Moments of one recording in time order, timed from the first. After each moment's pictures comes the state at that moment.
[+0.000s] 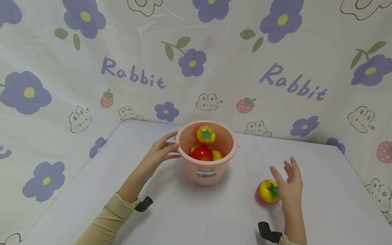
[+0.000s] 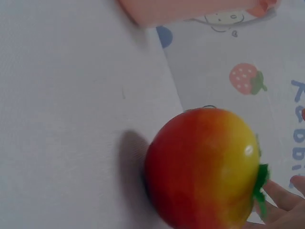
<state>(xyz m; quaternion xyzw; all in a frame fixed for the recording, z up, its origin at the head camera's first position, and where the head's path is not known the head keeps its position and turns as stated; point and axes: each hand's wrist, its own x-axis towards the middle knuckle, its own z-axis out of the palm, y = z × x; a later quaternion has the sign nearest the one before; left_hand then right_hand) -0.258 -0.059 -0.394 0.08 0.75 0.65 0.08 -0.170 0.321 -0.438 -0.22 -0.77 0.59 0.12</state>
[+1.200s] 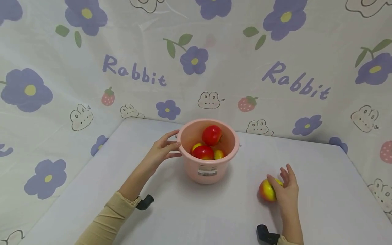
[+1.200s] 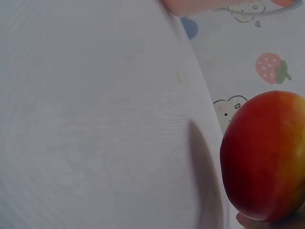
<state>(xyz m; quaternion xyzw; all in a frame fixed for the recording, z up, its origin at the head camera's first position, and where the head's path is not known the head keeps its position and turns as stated) -0.257 -0.060 -0.394 0.09 0.74 0.66 0.08 -0.176 0.322 -0.470 -0.25 -0.77 0.58 0.09</state>
